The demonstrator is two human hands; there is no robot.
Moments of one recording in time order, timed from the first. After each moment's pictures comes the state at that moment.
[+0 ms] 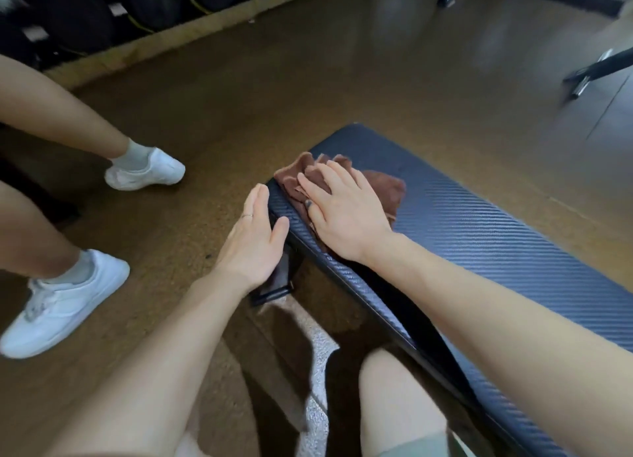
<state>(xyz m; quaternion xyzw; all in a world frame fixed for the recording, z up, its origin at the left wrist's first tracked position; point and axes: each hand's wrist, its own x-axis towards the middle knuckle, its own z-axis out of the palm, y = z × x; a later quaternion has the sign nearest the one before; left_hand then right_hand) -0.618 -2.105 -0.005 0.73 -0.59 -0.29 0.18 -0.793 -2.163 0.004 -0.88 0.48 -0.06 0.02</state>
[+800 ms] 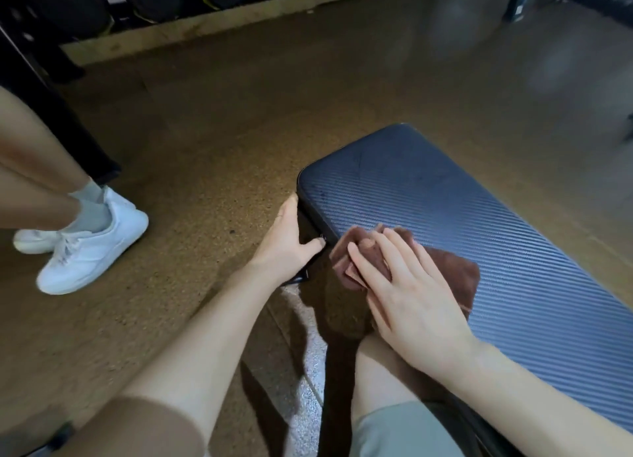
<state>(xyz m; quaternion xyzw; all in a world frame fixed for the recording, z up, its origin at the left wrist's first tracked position) -0.620 -2.089 -0.051 0.72 -0.52 -0.37 0.28 -0.856 -2.056 0.009 -0.92 0.40 -0.02 -0.01</state>
